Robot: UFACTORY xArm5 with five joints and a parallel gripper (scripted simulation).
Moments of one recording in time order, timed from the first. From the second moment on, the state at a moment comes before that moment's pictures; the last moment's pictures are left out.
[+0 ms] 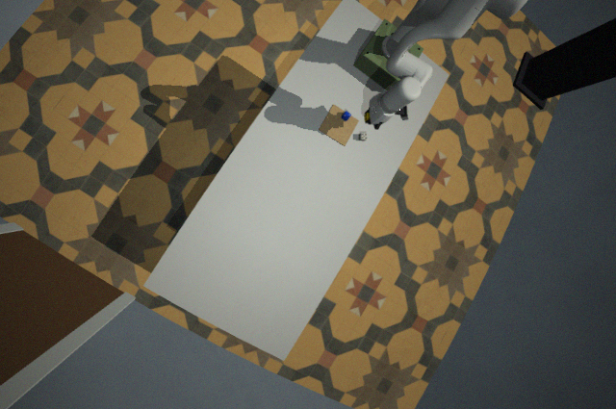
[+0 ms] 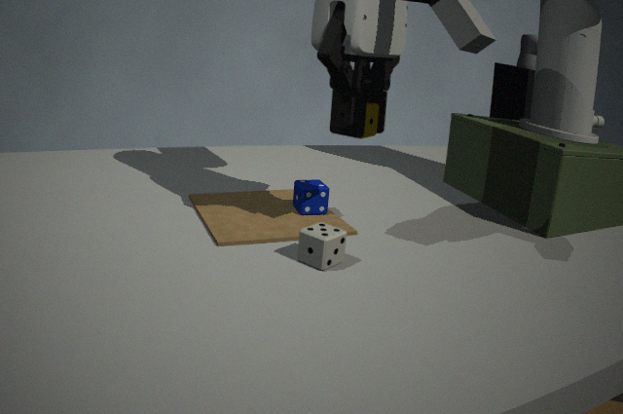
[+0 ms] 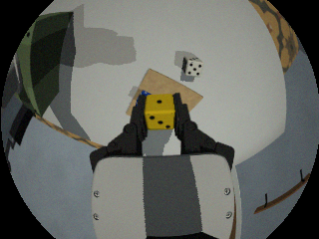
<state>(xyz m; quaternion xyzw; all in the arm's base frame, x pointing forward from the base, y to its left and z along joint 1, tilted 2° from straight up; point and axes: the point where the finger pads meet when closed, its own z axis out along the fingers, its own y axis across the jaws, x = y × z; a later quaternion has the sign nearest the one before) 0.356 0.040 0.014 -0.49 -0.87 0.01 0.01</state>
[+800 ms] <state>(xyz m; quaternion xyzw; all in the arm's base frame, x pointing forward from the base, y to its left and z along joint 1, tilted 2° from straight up) 0.399 -0.021 0.016 -0.13 -0.99 0.00 0.01</state>
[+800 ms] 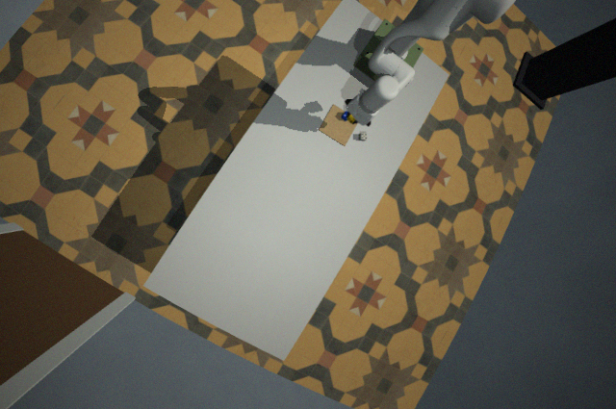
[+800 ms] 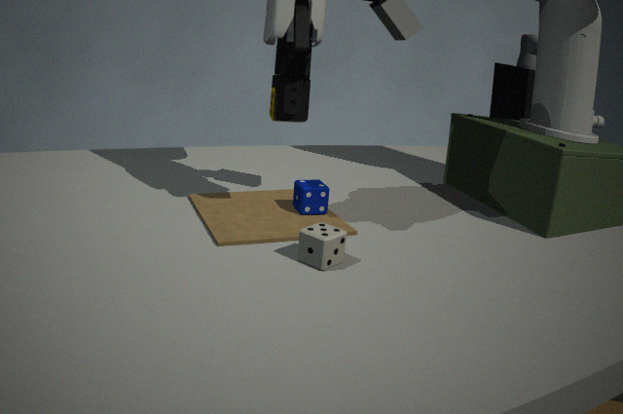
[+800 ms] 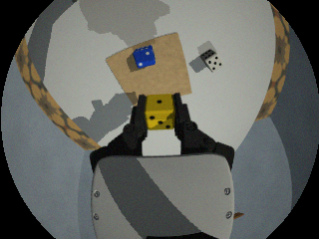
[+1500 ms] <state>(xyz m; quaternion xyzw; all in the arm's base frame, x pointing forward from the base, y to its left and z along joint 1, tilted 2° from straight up) 0.407 -0.036 0.016 -0.05 -1.00 0.00 0.02</state>
